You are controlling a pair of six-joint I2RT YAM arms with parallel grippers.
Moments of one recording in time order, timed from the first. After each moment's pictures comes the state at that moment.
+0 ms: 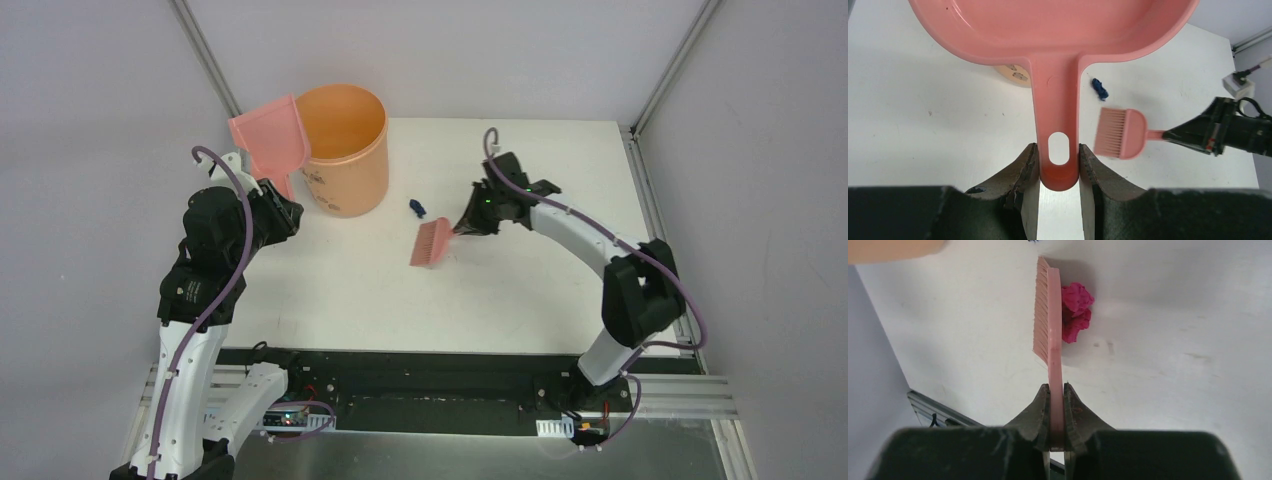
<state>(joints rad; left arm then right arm) -0.16 0.75 1.17 -0.79 -0.02 -0.44 0.60 1.71 1.30 -0.50 -0.20 0.76</state>
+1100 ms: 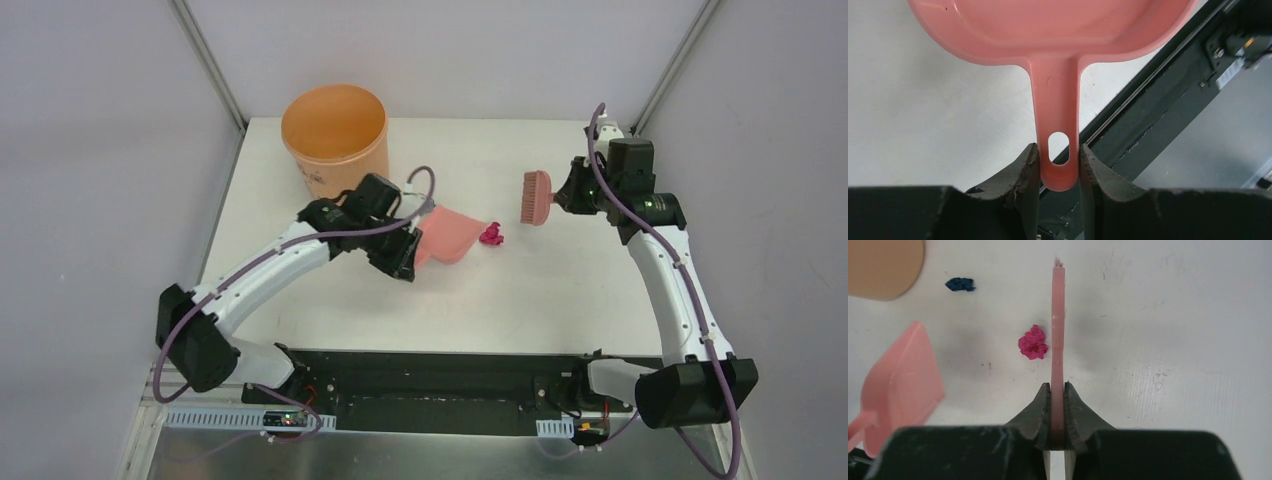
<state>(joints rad) -0.66 1.30 1.22 -0.86 0.36 -0.21 0.11 1.21 1.31 -0.77 -0.19 0.15</state>
